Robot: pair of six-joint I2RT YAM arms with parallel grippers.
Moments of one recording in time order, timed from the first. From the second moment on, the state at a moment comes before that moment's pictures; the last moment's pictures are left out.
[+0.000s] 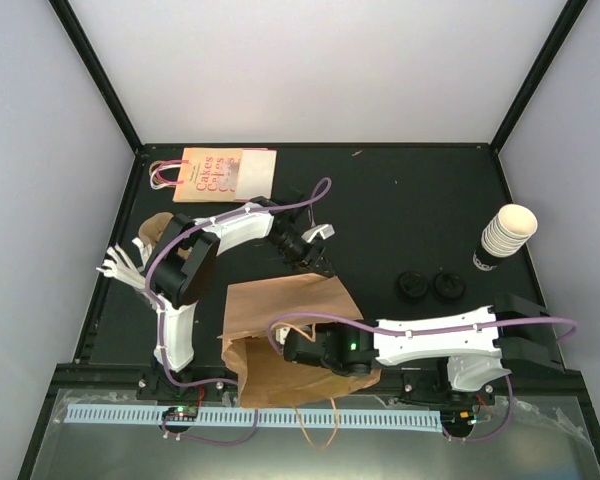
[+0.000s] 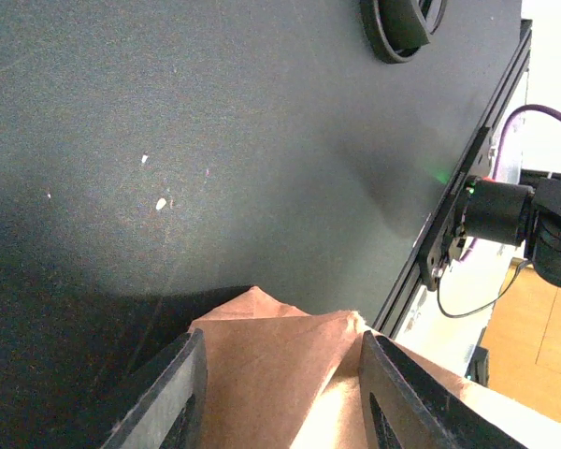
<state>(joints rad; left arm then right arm) -0.60 2.01 1.39 -0.76 0.86 -0.13 1.50 1.43 0.89 -0.60 0.67 -0.31</state>
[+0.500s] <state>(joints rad) -0.60 2.01 1.39 -0.76 0.86 -0.13 1.53 1.48 0.91 -0.60 0.72 -0.29</state>
